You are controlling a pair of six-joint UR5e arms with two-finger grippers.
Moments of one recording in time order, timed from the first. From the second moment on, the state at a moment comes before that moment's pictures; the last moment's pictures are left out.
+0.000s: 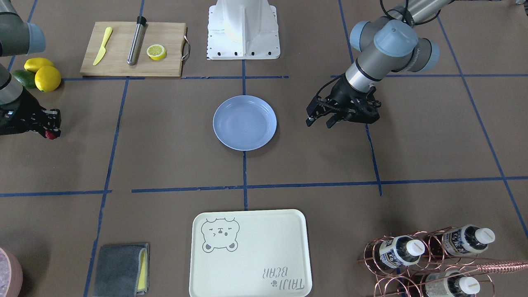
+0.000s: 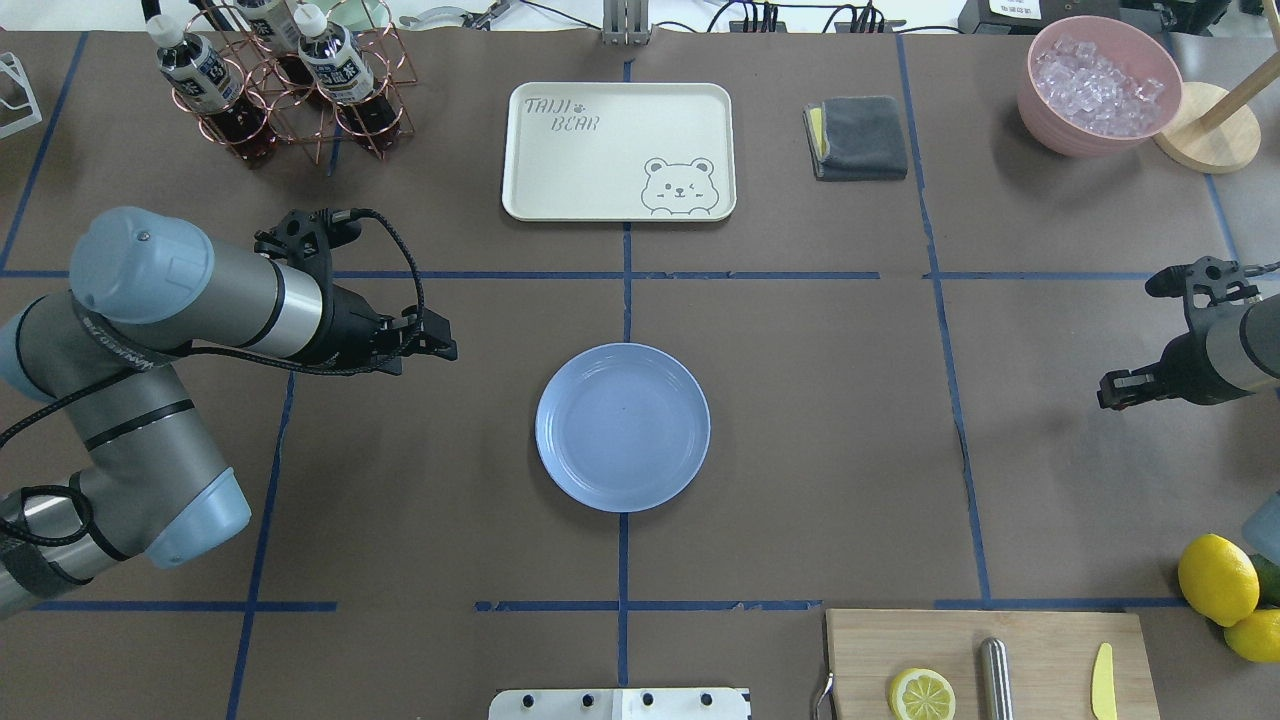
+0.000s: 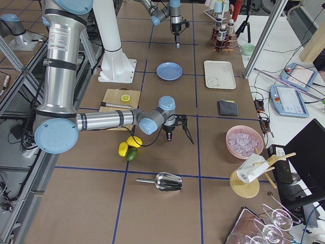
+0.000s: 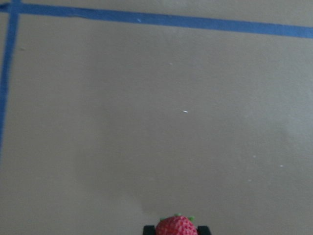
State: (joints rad) left arm -0.66 -1.89 -1.75 -2.21 -2.03 -1.40; right arm 0.88 -1.71 1.80 -1.00 2.07 0.85
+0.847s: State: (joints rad) left arm -0.73 -1.71 -1.85 -2.22 -2.04 -1.16; right arm 0.51 -1.12 1.86 -1.43 1.90 1.41
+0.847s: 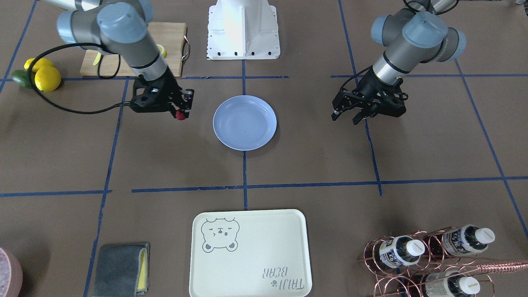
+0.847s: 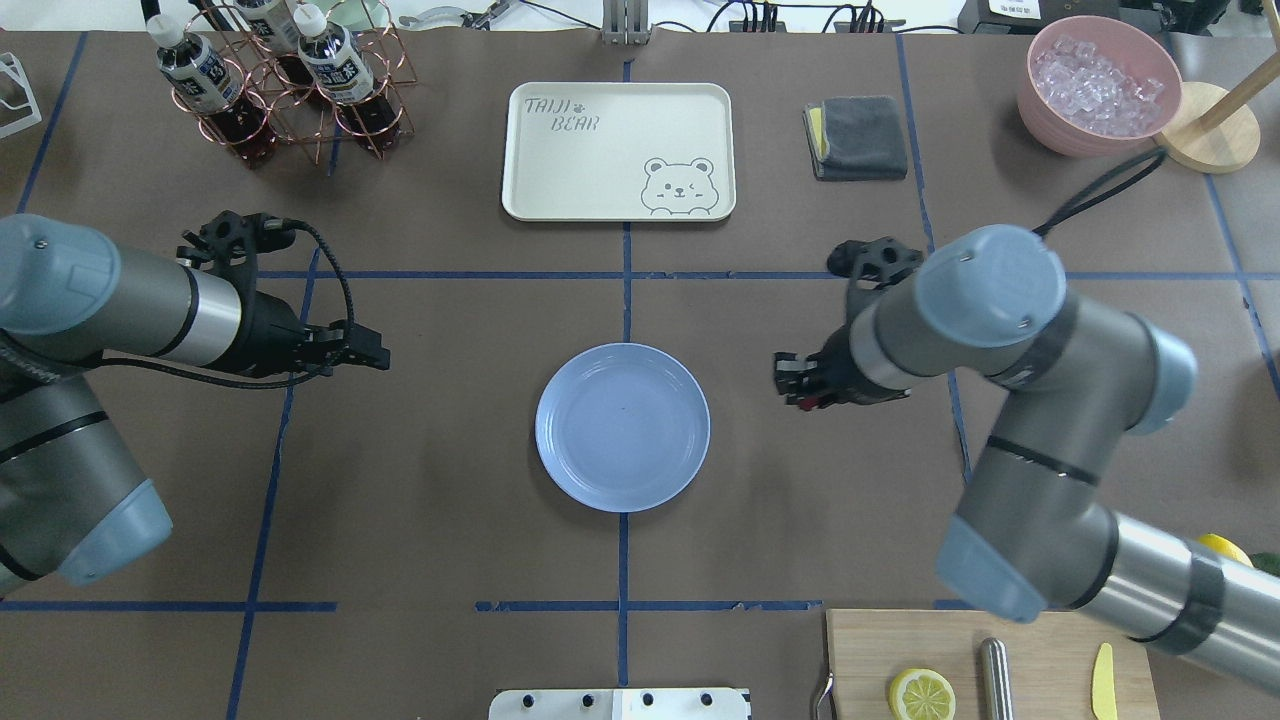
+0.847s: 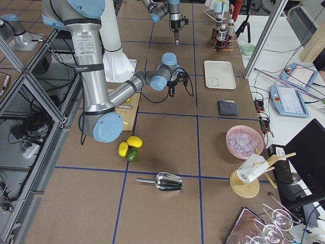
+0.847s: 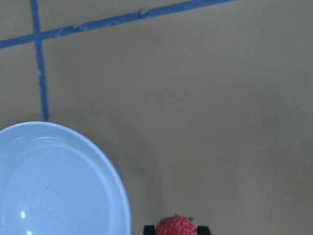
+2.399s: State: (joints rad) left arm -1.02 -1.46 -1.92 -2.22 -2.18 -0.73; right arm 0.38 -0.81 1.54 -1.46 1.75 1.59
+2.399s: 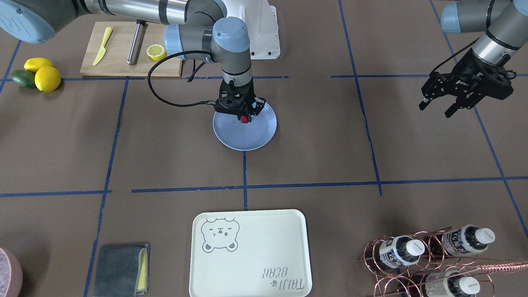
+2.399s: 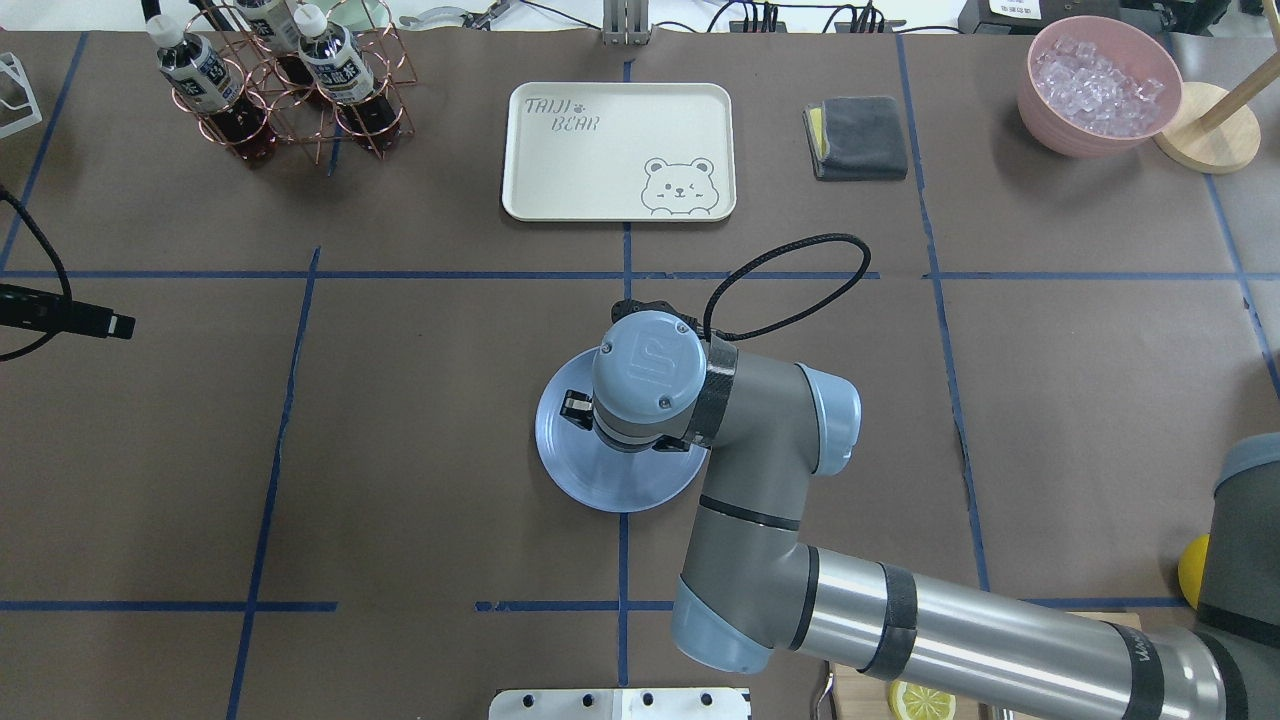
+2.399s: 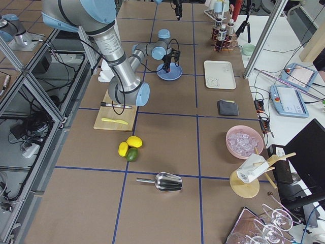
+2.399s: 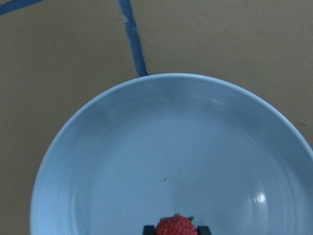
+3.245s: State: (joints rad) left arm -1.02 -1.46 -1.92 -2.22 -2.18 -0.74; right arm 0.38 -0.81 1.51 -1.46 1.75 1.59
